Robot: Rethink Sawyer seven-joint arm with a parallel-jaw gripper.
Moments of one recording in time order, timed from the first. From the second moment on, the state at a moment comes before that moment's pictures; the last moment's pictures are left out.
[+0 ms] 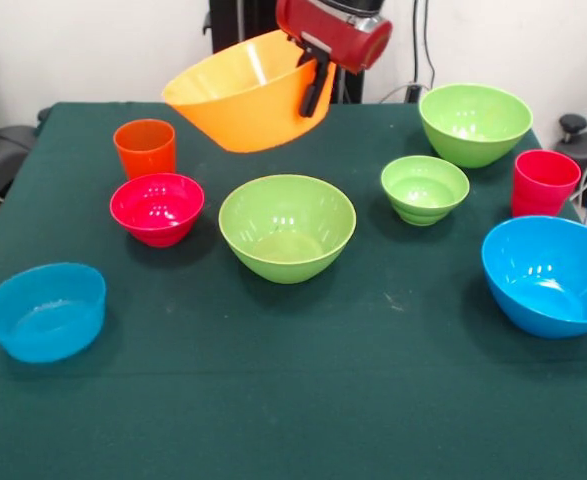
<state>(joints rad) 0.13 -0.62 -0.45 1.66 0.17 0.50 2.13</state>
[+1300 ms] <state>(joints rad) 0.13 -0.52 -0.38 1.52 0.06 0.46 2.13</state>
